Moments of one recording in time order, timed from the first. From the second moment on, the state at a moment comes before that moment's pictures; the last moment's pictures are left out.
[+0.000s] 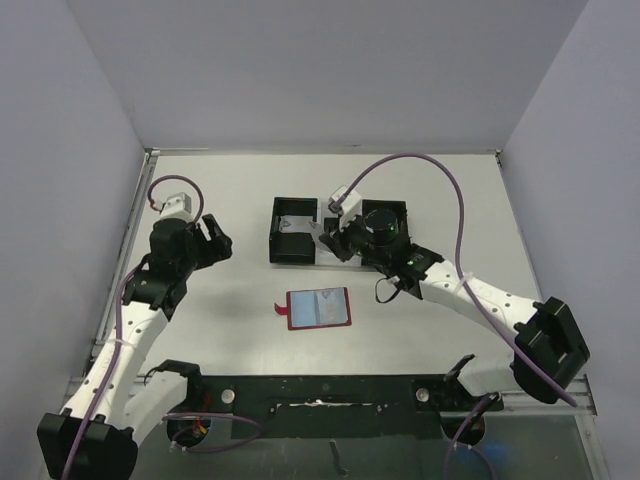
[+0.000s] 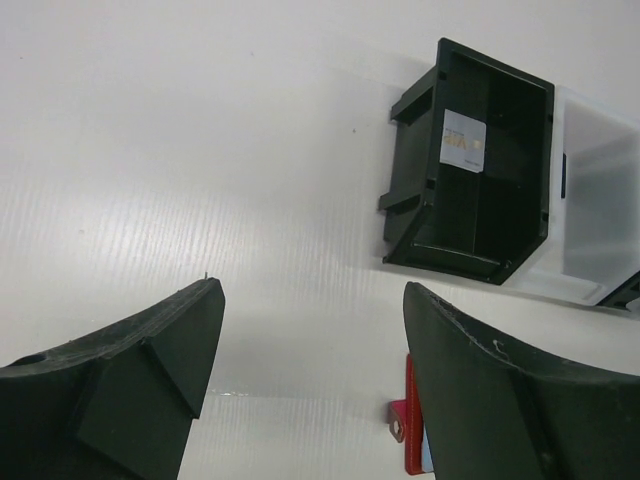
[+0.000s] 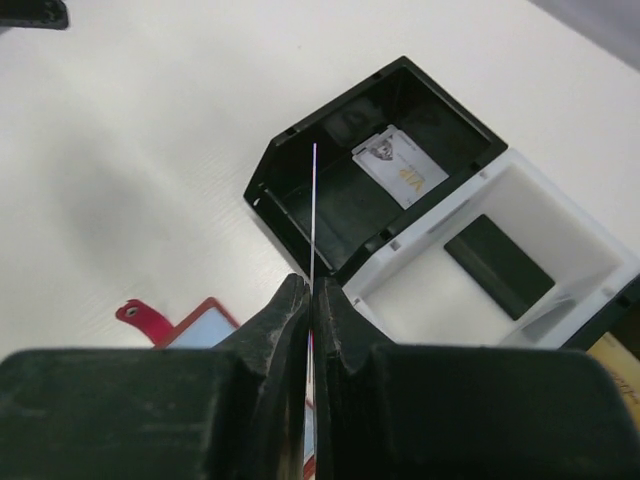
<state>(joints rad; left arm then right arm) -0.19 0.91 0.76 -0.38 -0.07 -0.47 0.72 1.33 0.89 0.12 -0.16 0.01</state>
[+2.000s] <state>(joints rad) -0.16 0.69 0.71 -0.41 -0.21 -0.46 0.82 2.16 1.77 -0.29 0.17 -0.56</state>
